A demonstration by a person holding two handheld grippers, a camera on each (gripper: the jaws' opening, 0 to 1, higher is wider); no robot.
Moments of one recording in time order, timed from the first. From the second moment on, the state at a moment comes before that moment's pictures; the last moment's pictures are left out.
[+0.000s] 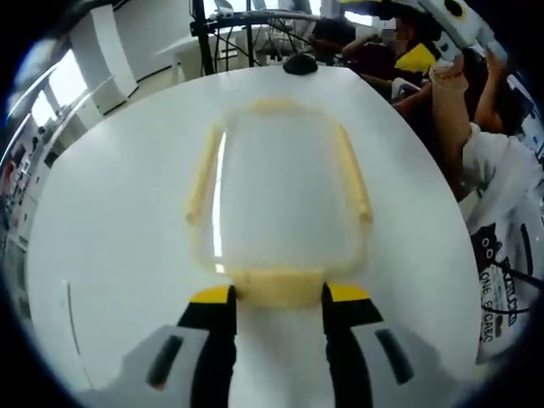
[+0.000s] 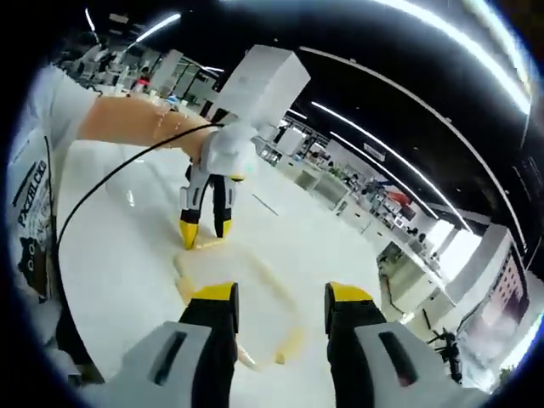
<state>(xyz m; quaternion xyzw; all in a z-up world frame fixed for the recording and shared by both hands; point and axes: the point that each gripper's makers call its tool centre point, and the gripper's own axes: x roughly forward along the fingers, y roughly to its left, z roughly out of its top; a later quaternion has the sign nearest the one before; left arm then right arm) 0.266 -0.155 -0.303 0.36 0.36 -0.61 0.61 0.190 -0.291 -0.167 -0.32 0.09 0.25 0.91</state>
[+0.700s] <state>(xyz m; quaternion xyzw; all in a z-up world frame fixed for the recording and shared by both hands) 0.264 -0.146 -0.304 0.37 0.36 -0.61 0.60 0.246 -0.349 -0.255 -0.41 0.32 0.40 0.76</state>
